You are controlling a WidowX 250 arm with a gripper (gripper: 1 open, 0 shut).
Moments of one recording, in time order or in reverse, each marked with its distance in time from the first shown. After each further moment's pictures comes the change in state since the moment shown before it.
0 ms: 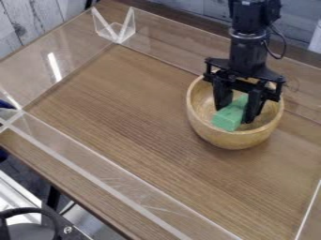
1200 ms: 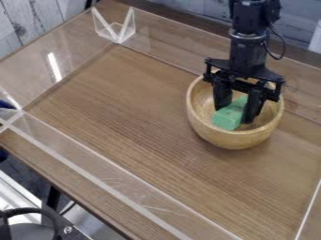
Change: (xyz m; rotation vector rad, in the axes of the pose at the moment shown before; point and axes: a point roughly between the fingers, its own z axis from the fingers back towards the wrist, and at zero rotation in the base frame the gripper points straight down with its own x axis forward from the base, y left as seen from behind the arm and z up) arm 0.002 0.005 -0.001 -0.001 0.021 0.013
